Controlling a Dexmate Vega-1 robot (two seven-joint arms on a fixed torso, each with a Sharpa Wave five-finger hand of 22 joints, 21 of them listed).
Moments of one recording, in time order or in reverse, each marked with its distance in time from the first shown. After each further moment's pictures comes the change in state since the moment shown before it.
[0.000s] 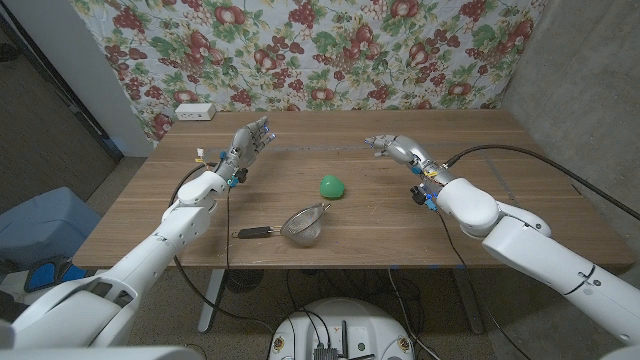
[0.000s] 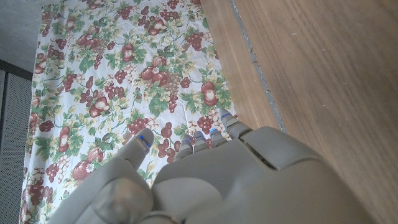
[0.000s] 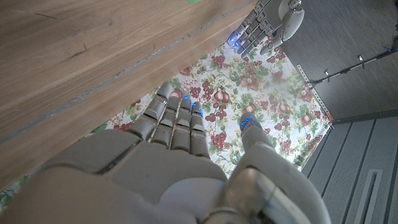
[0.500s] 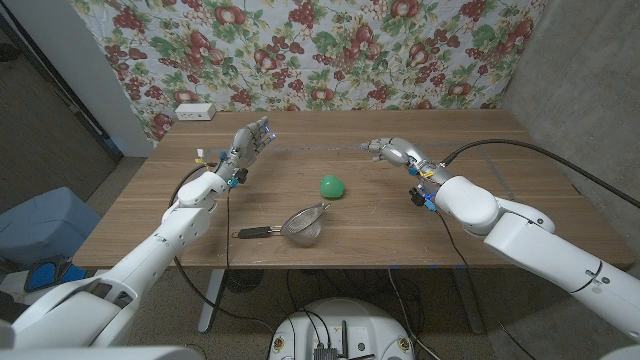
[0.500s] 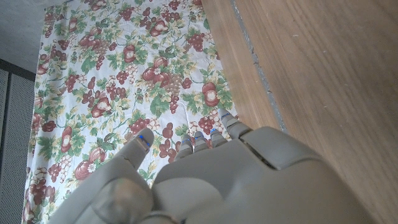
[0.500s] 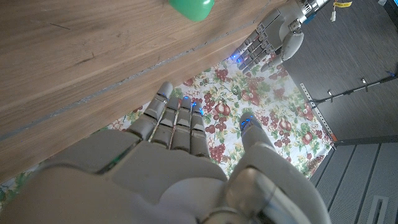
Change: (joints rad) left arm 0.007 0.002 -0.001 -0.008 -0.002 -0.006 -0.001; left_hand 0.000 0.000 0.001 -0.001 0.000 0.000 0.000 0.000 0.000 0.000 0.000 0.000 0.000 0.000 0.000 0.000 0.000 0.000 0.000 0.000 0.000; right arm 0.018 -0.040 -0.021 -0.077 -0.012 -0.121 0.018; right_hand 0.000 0.000 0.000 0.000 0.002 0.000 0.000 0.000 0.000 0.005 0.005 0.000 0.005 0.000 0.000 0.000 0.000 0.006 -0.006 -0.004 0.000
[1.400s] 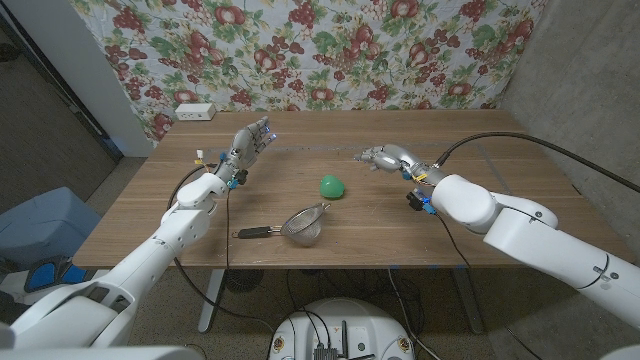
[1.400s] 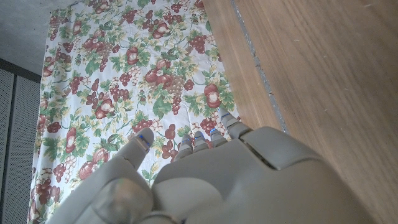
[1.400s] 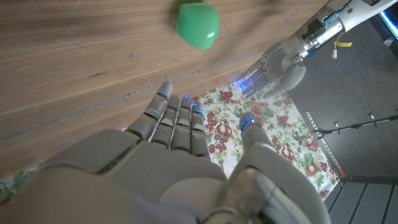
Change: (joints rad) left arm 0.019 0.008 -0.004 -0.025 -0.003 -0.007 0.001; left_hand 0.000 0.000 0.004 -0.004 0.000 0.000 0.000 0.000 0.000 0.000 0.000 0.000 0.000 0.005 0.005 0.000 0.000 0.000 0.000 0.000 0.000; right arm 0.067 -0.053 -0.071 -0.114 -0.025 -0.217 0.047; right_hand 0.013 -0.013 0.004 -0.004 0.000 0.001 -0.001 0.000 0.000 0.004 -0.004 0.000 0.000 0.013 -0.002 0.000 0.005 0.011 0.004 -0.008 0.000
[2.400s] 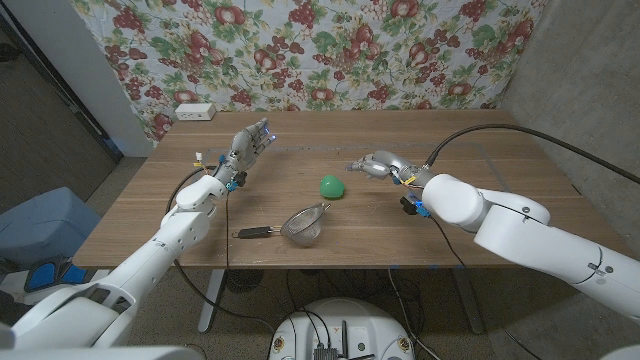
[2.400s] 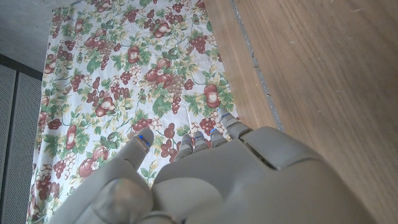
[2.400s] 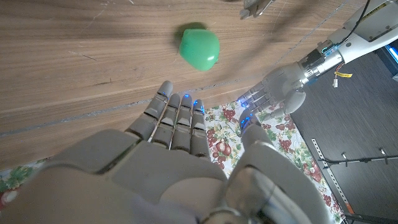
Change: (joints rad) left arm 0.000 -0.008 -0.005 0.028 -0.016 -0.018 -0.027; left_hand -0.007 -0.001 0.004 -0.004 0.000 0.000 0.000 0.000 0.000 0.000 0.000 0.000 0.000 0.000 0.000 0.000 0.000 0.000 0.000 0.000 0.000; right arm 0.126 -0.004 -0.144 -0.098 -0.068 -0.229 0.042; right_hand 0.025 -0.004 0.004 -0.010 0.003 0.032 -0.002 0.000 0.000 0.031 -0.009 0.012 0.005 0.029 -0.010 0.015 0.000 0.004 -0.003 -0.008 0.000
